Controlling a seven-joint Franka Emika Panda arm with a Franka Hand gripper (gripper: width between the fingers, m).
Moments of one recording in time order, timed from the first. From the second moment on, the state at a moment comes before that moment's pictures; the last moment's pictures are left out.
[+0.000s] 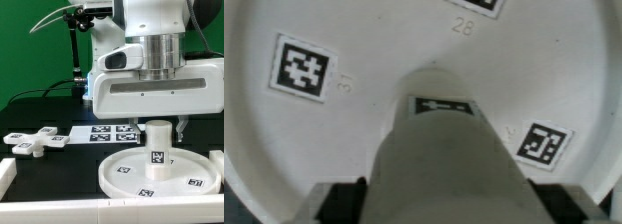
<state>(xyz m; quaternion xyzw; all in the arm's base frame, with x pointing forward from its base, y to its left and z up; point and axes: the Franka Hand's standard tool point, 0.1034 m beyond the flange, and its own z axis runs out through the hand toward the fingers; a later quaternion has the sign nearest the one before) 0.559 0.039 0.066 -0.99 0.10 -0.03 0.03</state>
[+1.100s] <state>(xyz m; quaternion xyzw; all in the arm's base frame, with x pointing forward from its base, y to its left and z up) 0.563 0.031 0.067 -0.92 0.38 -0.02 0.08</state>
